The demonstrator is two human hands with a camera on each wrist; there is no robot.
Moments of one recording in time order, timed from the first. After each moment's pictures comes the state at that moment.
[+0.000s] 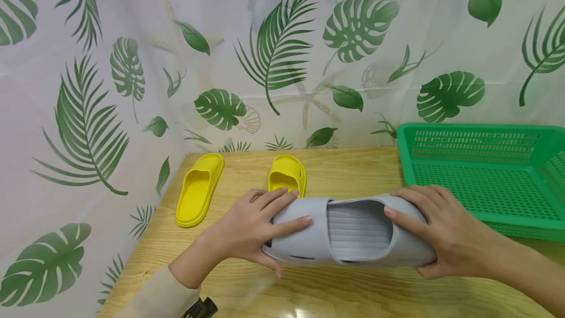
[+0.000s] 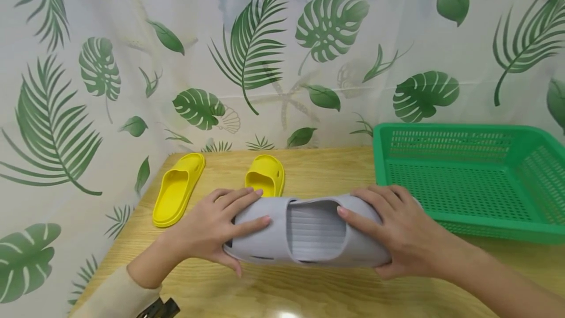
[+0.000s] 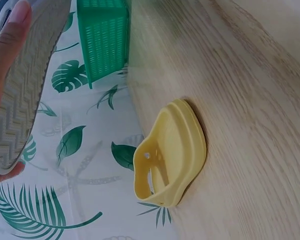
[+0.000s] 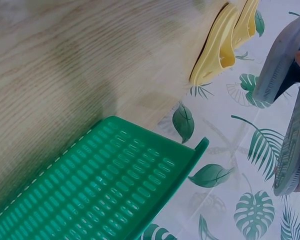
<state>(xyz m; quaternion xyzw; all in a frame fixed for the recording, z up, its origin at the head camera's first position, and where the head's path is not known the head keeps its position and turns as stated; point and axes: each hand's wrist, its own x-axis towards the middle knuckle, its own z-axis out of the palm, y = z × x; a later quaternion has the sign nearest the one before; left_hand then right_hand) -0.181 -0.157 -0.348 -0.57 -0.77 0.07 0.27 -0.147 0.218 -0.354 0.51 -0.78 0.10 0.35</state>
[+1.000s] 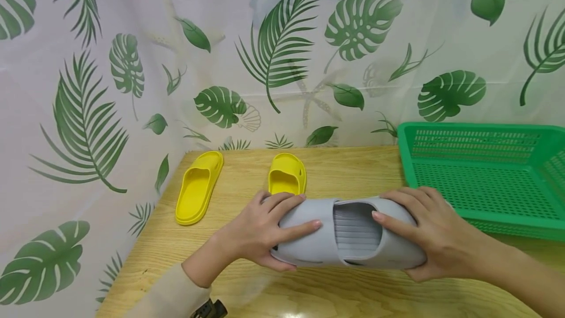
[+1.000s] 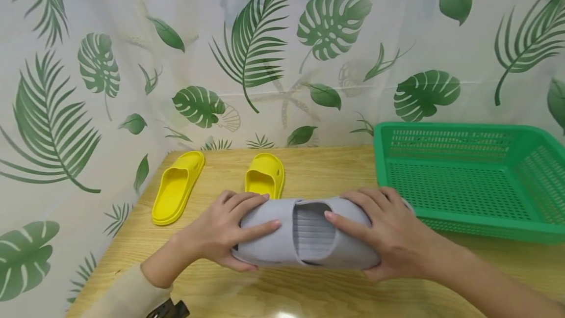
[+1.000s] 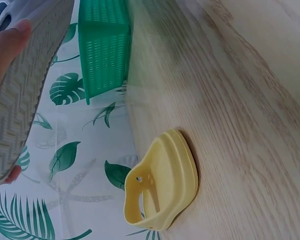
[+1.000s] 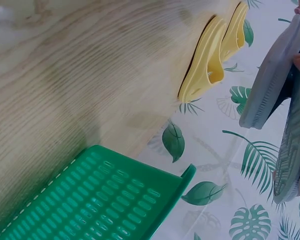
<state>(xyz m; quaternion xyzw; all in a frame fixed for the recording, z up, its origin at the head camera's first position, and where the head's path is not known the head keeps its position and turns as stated) -0.182 -0.142 -0.362 -0.59 -0.75 0.02 0.31 -0.143 0.203 -0.355 0.50 -0.79 0.10 0.33</state>
